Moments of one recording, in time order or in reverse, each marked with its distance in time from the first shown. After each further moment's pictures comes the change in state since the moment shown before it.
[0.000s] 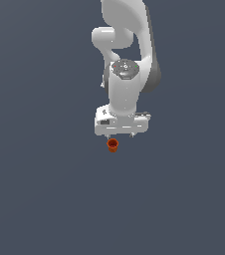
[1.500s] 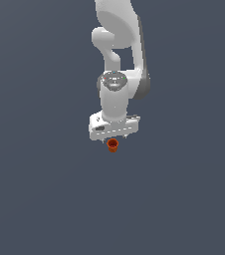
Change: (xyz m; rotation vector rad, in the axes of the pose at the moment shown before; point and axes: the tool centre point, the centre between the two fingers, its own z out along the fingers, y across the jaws) arm -0.016 0.024 0.036 0.005 -0.015 -0.142
